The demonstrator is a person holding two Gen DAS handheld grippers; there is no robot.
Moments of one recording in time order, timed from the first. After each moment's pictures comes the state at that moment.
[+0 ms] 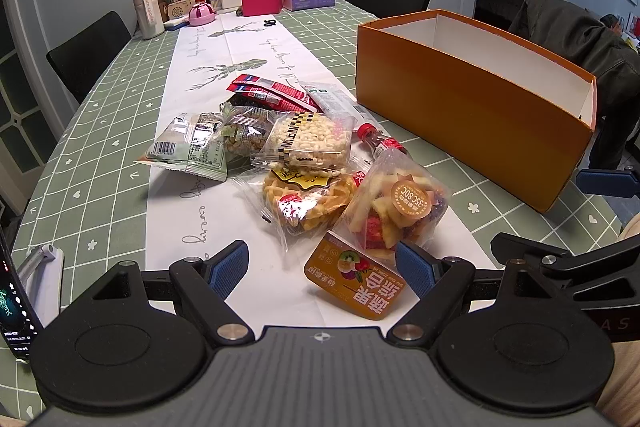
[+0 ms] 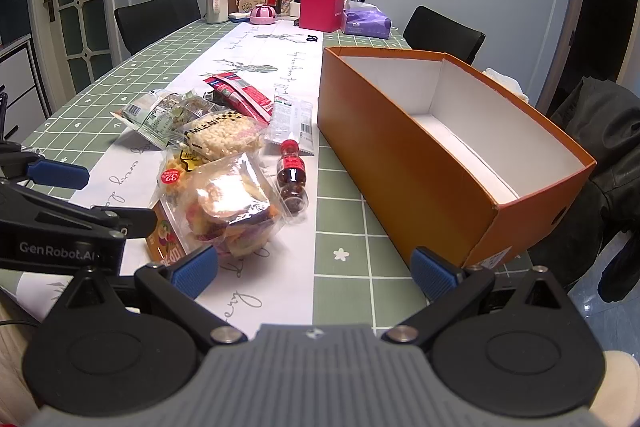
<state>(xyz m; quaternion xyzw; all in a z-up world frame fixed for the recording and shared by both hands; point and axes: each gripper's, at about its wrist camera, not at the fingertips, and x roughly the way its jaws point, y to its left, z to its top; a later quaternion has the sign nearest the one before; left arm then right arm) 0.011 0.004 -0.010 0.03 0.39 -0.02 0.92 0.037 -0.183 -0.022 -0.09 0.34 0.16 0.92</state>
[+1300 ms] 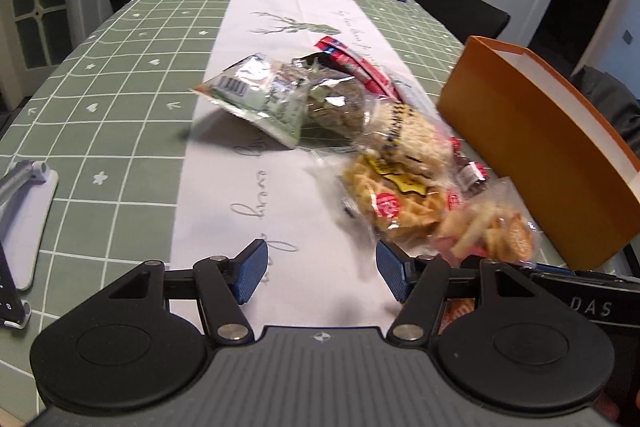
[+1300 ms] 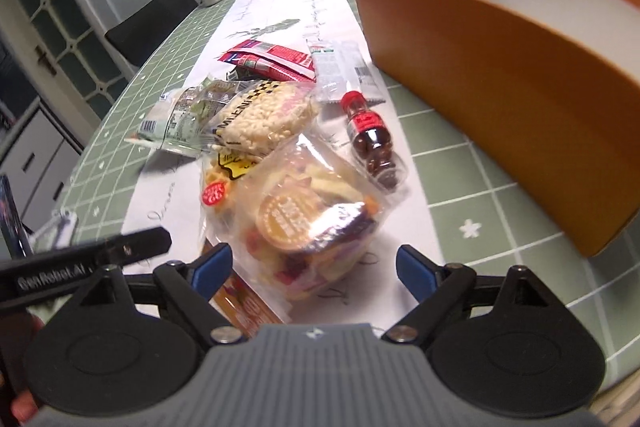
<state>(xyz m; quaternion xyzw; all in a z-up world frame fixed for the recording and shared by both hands) 0.040 0.094 -0.042 -0.12 0.42 0.02 0.90 0.100 -0.133 -0.067 0.08 0.46 0.19 0.86</state>
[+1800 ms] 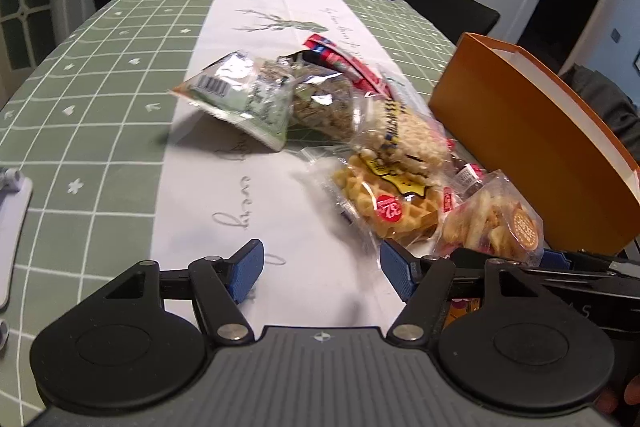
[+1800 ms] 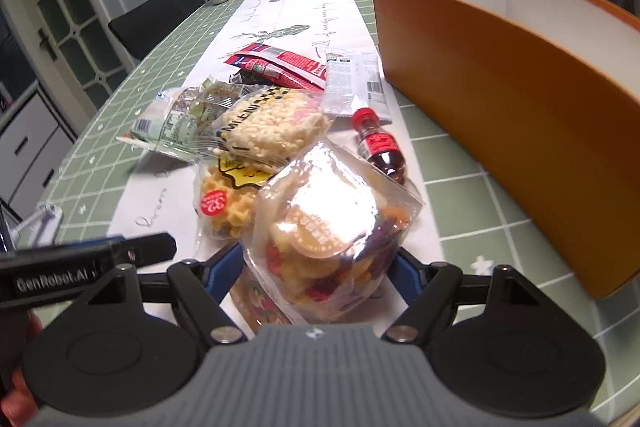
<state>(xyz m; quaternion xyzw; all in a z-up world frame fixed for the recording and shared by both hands) 0.051 0.091 -0.051 -0.12 0.41 -0.01 0.90 0.108 -0.129 -0.067 0.02 0.42 0.20 0.88</state>
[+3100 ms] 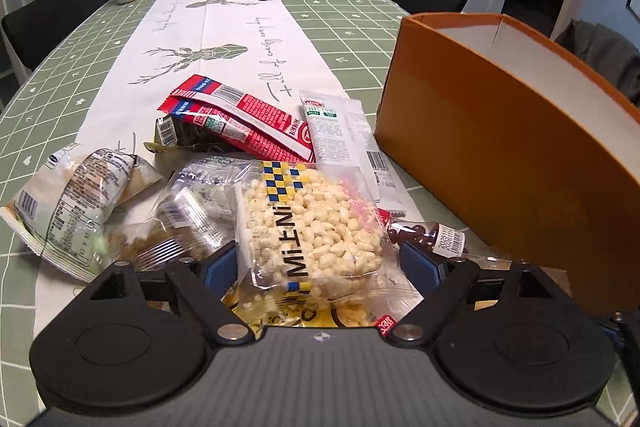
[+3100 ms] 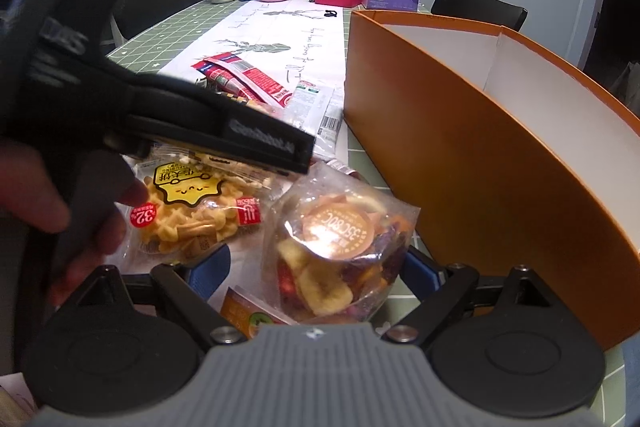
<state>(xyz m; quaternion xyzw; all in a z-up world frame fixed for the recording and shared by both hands) 0.177 -0.001 -0.065 -0.03 0.42 -0.01 0.90 0.128 -0.143 -0.067 -0.07 0.37 0.19 0.91</state>
